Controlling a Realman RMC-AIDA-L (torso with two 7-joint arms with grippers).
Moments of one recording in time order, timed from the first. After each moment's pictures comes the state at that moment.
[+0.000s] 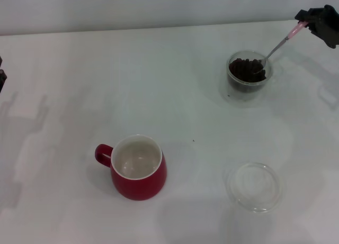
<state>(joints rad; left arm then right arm) -0.39 -2.08 2.82 0.08 -1.26 1.48 -0.03 0.50 1.88 -0.90 -0.42 -1.38 -0.89 2.17</state>
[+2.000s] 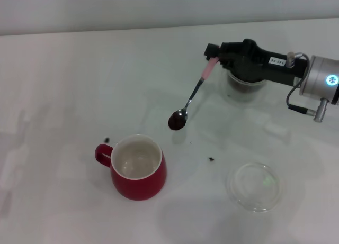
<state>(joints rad) -0.32 -2.09 2.82 0.09 -1.30 1.38 0.01 0.48 2.01 -1.04 -0.48 -1.38 -1.28 2.20</state>
